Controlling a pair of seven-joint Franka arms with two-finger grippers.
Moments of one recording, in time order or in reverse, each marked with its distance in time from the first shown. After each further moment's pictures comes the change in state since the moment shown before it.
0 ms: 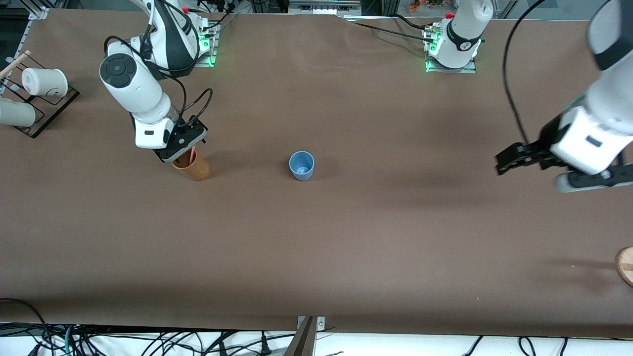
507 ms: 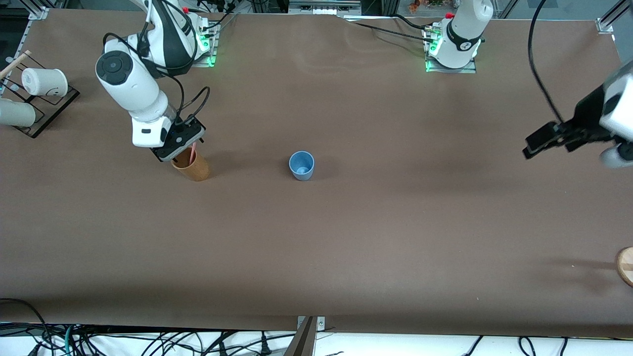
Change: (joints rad) left arm 0.086 -0.144 -0.040 -0.096 -0.016 0.014 0.010; right arm -0.018 0.013 -0.002 0.000 0.002 0.002 0.020
